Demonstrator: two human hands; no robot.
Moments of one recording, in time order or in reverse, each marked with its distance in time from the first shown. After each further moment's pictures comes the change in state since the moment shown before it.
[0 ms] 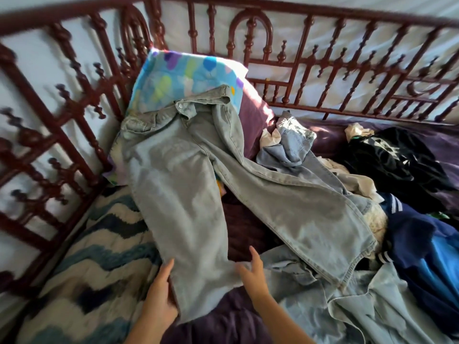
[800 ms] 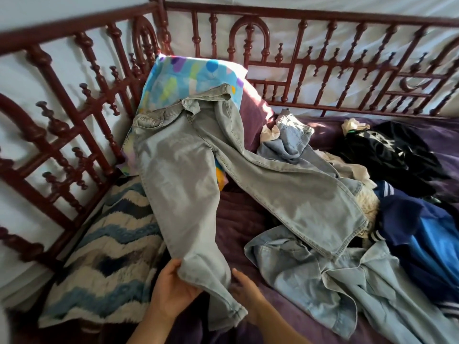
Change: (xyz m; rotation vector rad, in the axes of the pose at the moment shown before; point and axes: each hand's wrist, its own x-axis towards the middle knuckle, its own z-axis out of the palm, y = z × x) left_hand -0.038 -0.032 -0.037 -0.260 -0.329 -0.246; right_hand -0.064 0.055 0.017 0.601 -0.321 0.503
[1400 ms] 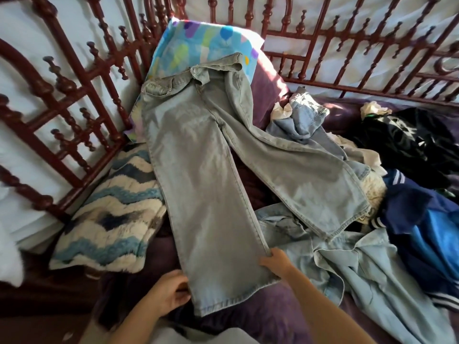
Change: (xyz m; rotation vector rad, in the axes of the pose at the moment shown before) left_hand 0.003 -0.061 -0.081 0.628 0.599 -0.089; right_hand -0.025 -0.039 -0.089 -0.975 0.300 -0.196
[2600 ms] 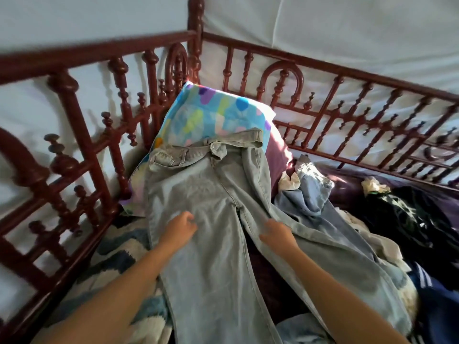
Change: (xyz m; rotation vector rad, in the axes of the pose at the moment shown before) left_hand 0.067 0.368 0.017 0.885 0.267 0.837; right_hand 0.113 -0.300 -0.068 -0.513 0.359 -0.293
